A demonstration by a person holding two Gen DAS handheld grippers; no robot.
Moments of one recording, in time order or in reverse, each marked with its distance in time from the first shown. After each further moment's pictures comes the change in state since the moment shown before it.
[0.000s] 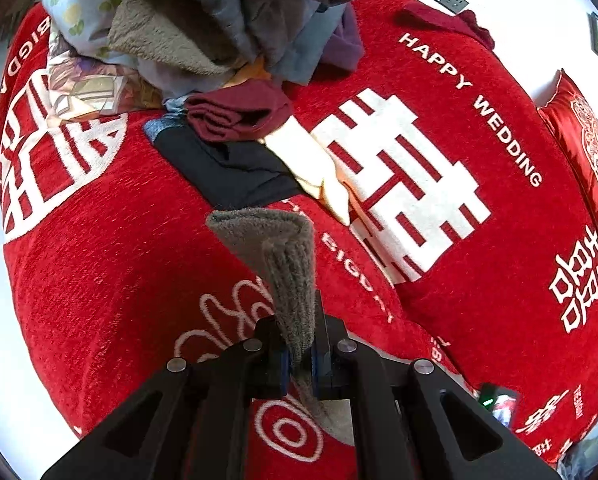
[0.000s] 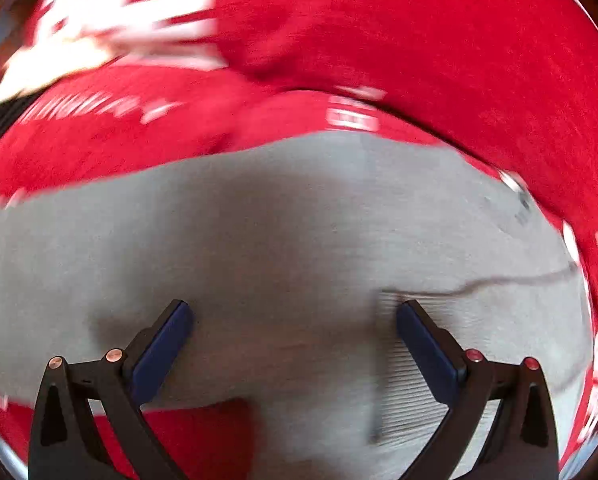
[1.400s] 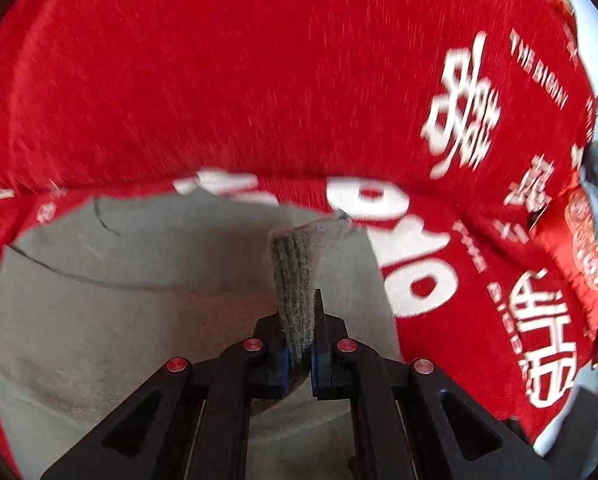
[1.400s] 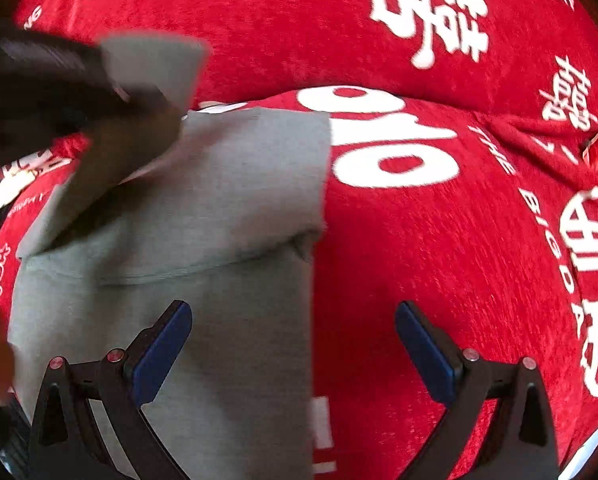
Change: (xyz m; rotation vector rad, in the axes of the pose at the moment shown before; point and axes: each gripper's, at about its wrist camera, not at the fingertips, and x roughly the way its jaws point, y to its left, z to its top) left arm 0.132 -0.513 -0.415 0.832 0.542 -0.166; right arm -0.062 -0.407 -0.229 0.426 -0.121 0.099
